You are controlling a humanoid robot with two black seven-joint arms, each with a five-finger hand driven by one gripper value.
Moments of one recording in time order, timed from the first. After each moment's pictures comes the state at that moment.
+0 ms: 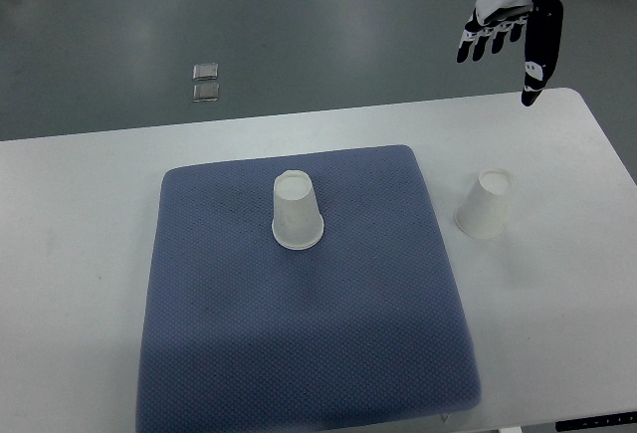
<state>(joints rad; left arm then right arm) -0.04 0.00 0.06 -0.34 0.12 -0.11 0.15 2.40 -0.43 -1.09 1.34 -0.41 0.61 0.00</state>
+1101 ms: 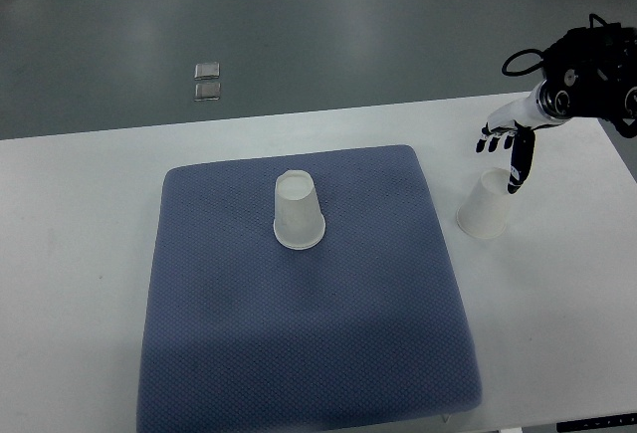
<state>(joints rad) -0.04 0.00 0.06 -0.33 0.12 -0.10 0.15 1.74 -0.31 -1.08 1.05 -0.37 0.26 -0.07</state>
